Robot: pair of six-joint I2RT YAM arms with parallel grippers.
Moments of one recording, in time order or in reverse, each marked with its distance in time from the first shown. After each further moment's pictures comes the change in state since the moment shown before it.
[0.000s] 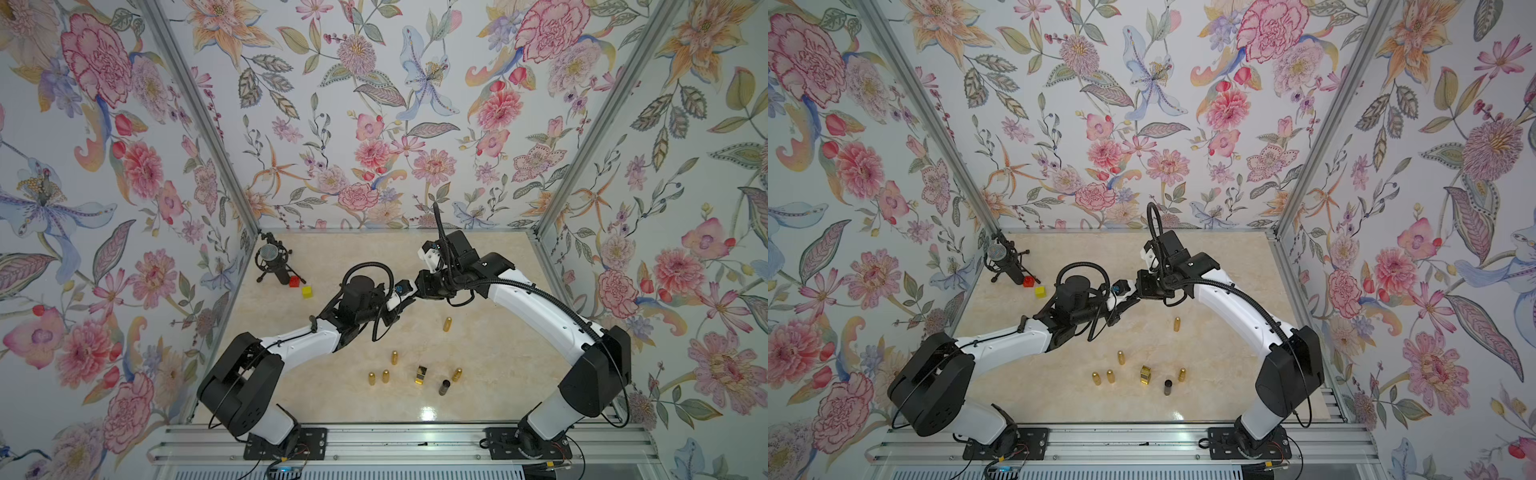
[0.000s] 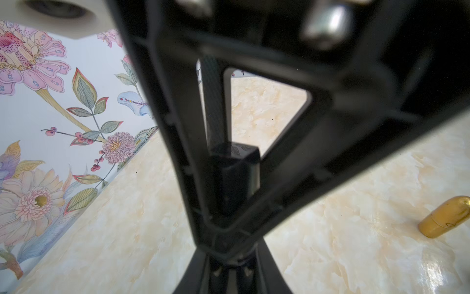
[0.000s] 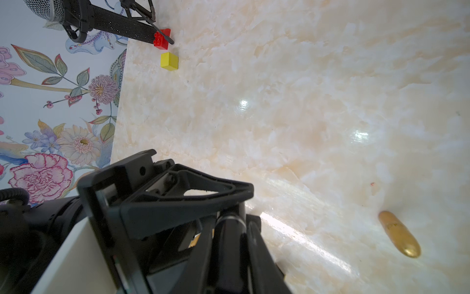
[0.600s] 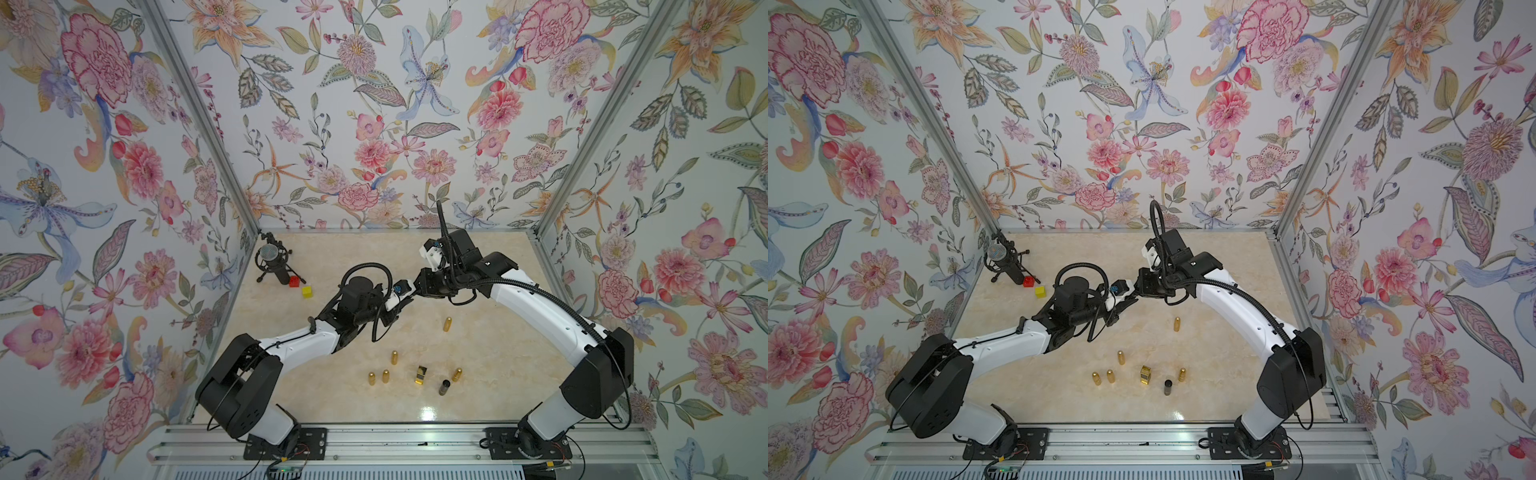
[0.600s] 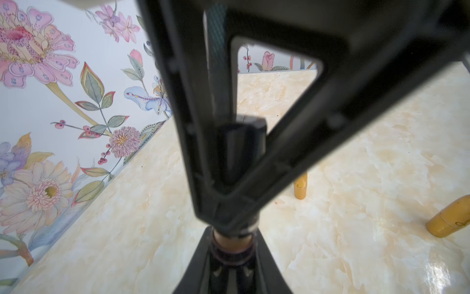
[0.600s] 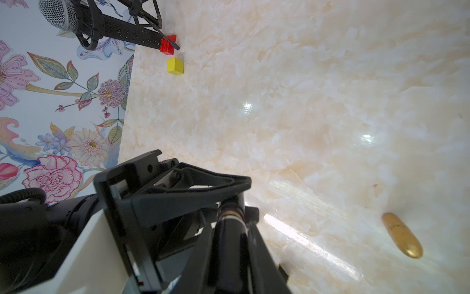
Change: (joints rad) left arm 0.012 -0.008 -0.015 -0.037 -0.042 0.000; right arm -0.024 -0.024 0.000 0.008 -0.014 0.008
